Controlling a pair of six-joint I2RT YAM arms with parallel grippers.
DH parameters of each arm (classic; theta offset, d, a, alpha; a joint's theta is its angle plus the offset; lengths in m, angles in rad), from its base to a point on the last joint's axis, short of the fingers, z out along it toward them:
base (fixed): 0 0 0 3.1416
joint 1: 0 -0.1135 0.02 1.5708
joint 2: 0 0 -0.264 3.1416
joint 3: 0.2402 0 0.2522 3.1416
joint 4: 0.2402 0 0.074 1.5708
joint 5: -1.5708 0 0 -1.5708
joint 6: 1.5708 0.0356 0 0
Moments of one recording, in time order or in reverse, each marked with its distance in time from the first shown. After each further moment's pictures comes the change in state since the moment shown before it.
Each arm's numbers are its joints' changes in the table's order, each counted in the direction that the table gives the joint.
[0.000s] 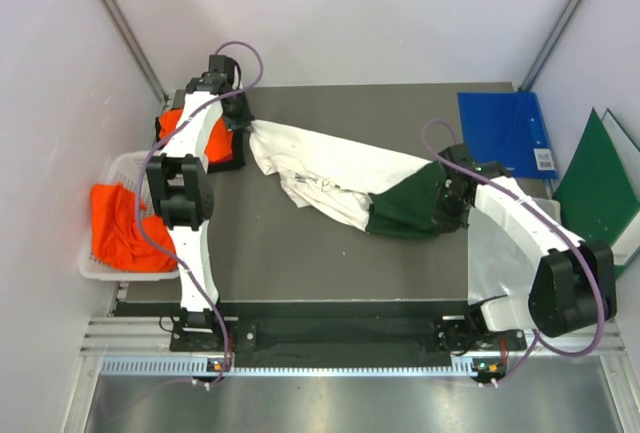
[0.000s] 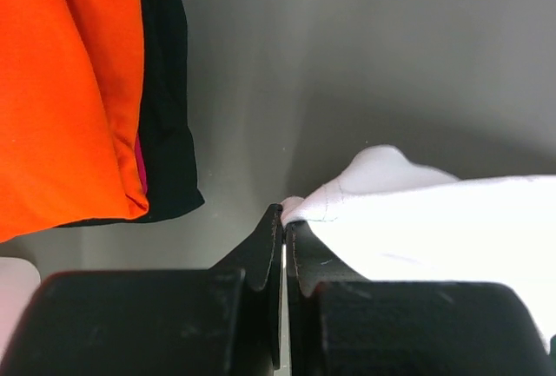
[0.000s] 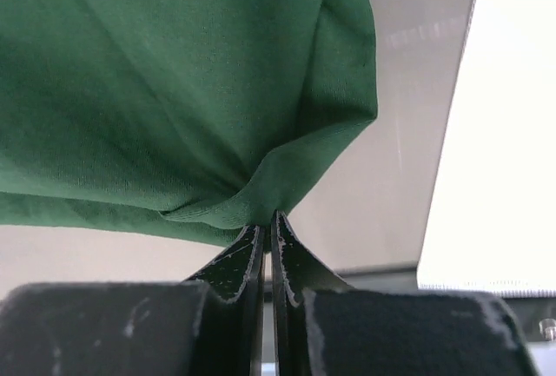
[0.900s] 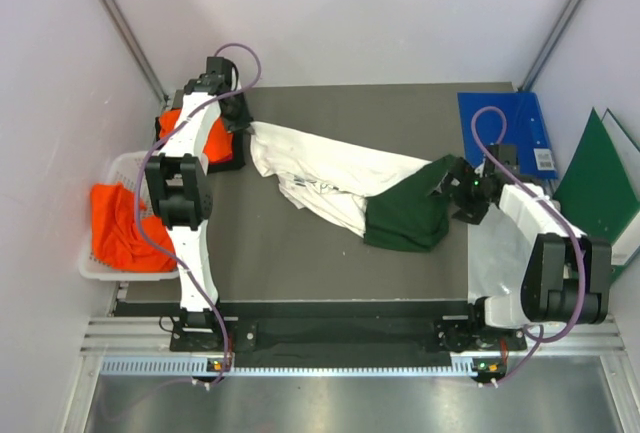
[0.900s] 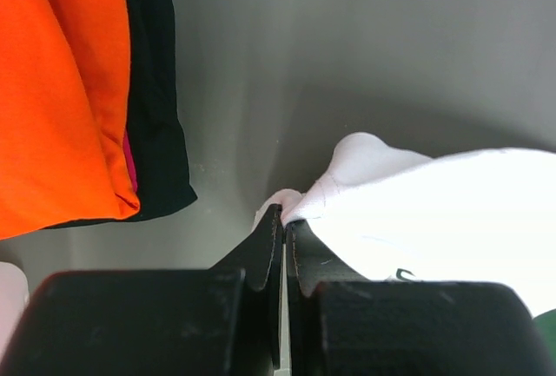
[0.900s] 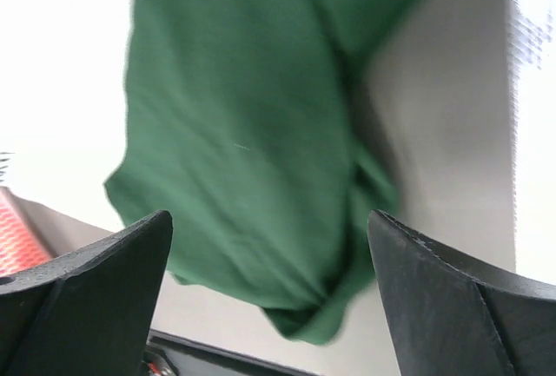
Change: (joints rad) left arm -0.013 0.000 -0.011 0.003 -0.050 0.002; right arm 0.349 0.037 -0.143 -0.432 0.361 0.040
